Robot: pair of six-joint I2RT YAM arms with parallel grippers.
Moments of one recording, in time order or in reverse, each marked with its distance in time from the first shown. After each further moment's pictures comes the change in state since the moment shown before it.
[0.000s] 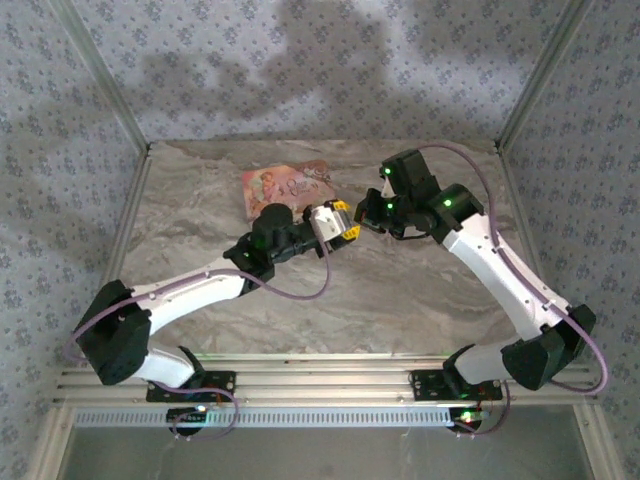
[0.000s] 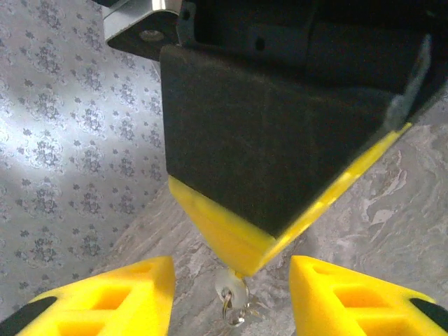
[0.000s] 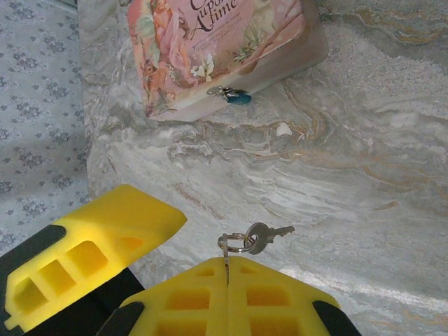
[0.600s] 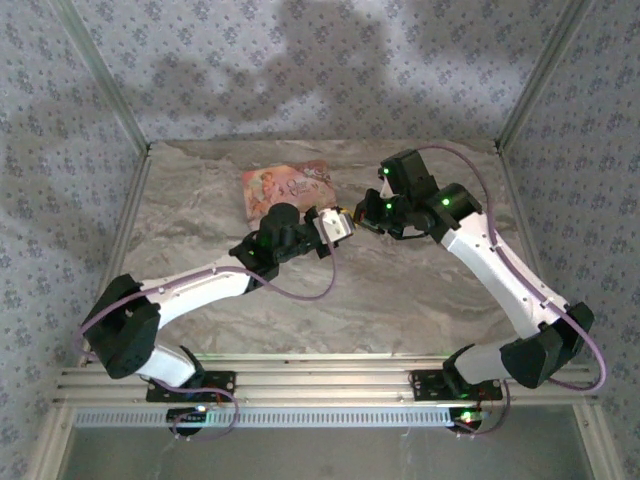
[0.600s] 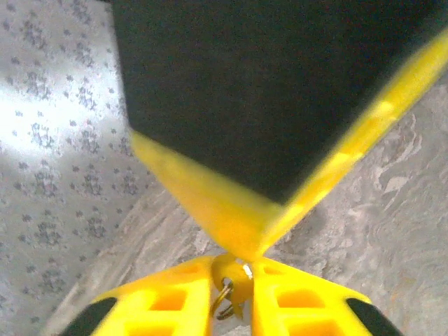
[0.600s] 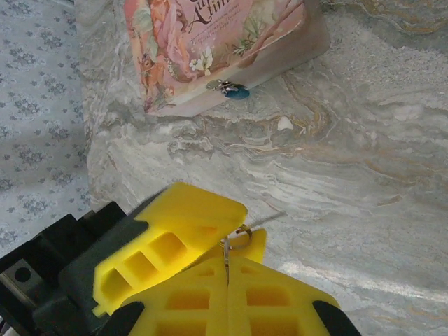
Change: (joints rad) left arm 0.000 0.043 0.010 -0.034 -0.031 0.065; right arm -0.003 0.008 0.000 -0.001 -0.015 0.008
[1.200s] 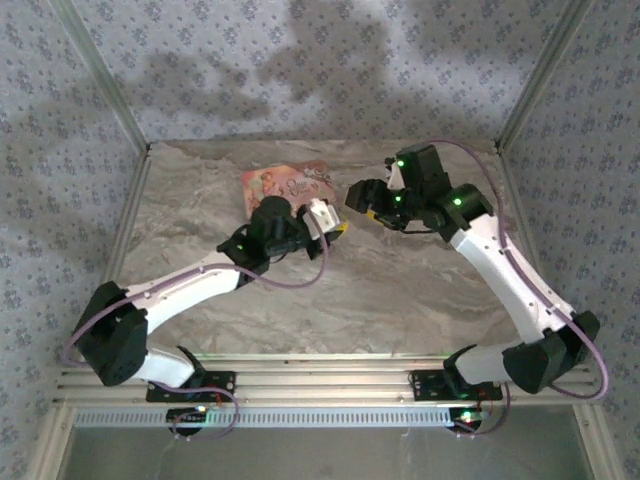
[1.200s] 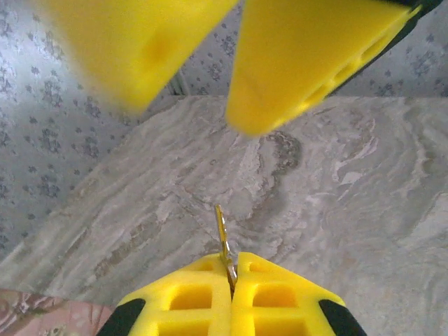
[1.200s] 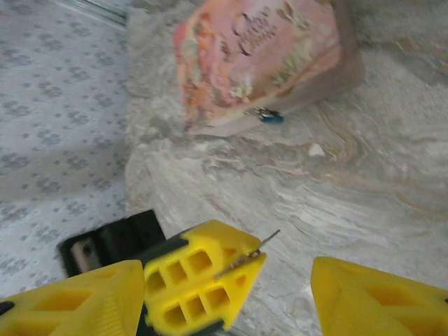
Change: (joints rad) left arm 0.085 -0.064 0.026 -0.187 0.142 -0.190; right arm -0.073 -0.053 -0.025 0.113 -0.099 -0.051
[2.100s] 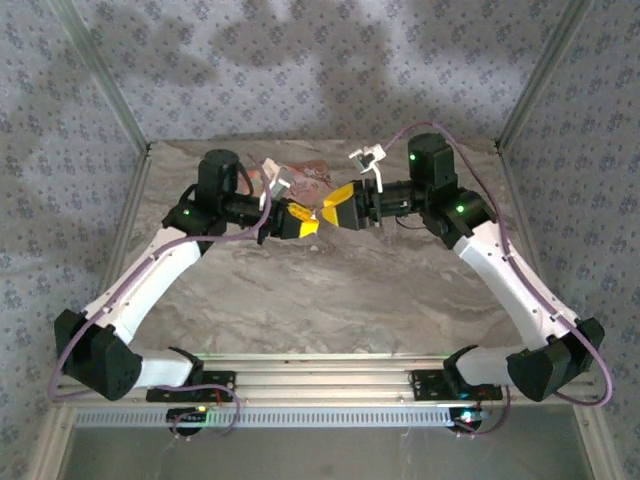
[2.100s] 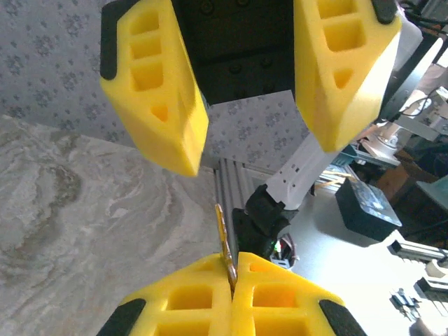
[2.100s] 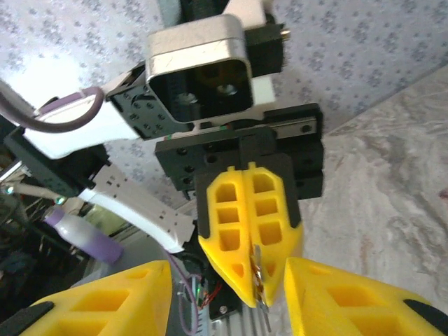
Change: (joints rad) left arm 0.272 -0.082 0.275 -0.489 0.903 -0.270; right arm 0.016 -0.016 -0.051 0.391 -0.721 -0.552
